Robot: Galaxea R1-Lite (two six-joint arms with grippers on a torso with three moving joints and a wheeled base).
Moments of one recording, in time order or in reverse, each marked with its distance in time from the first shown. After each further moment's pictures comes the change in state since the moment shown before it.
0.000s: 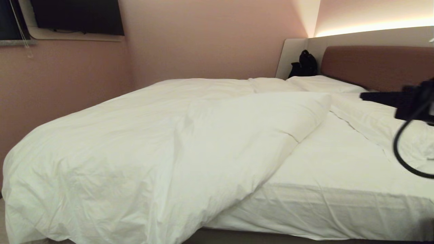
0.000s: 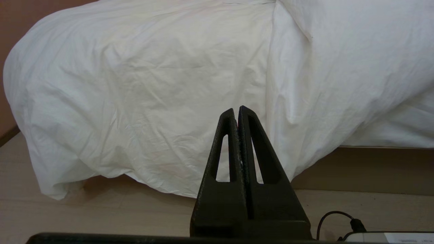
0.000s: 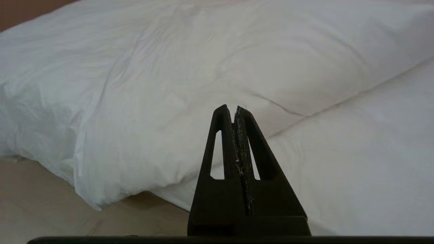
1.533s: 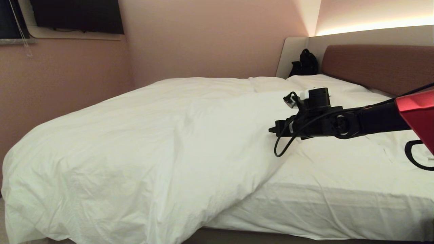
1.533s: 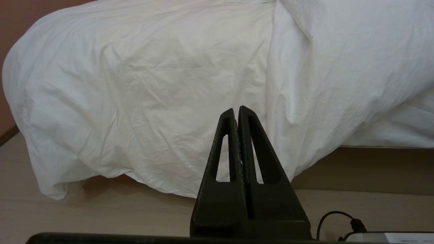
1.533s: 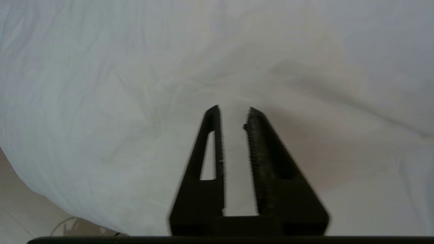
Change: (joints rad) left arm 0.000 0.000 0.000 -0.001 0.000 0.000; right arm 0.145 0.806 -0.469 -0.018 -0.049 0.051
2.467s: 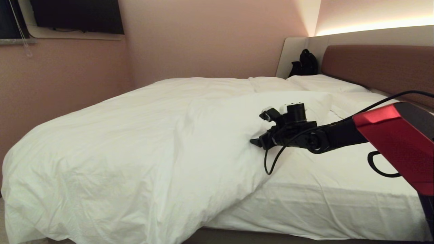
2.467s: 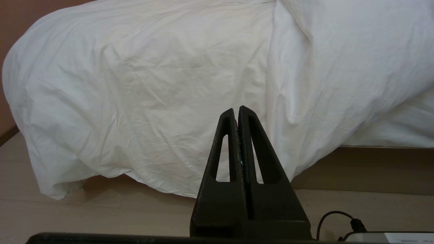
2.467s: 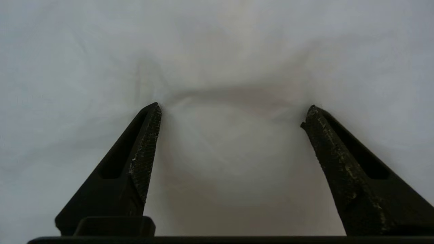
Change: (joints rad) left arm 0.000 0.000 0.000 0.000 0.000 0.000; right arm 0.074 0.150 -0.011 -0.183 -0.131 -0.383
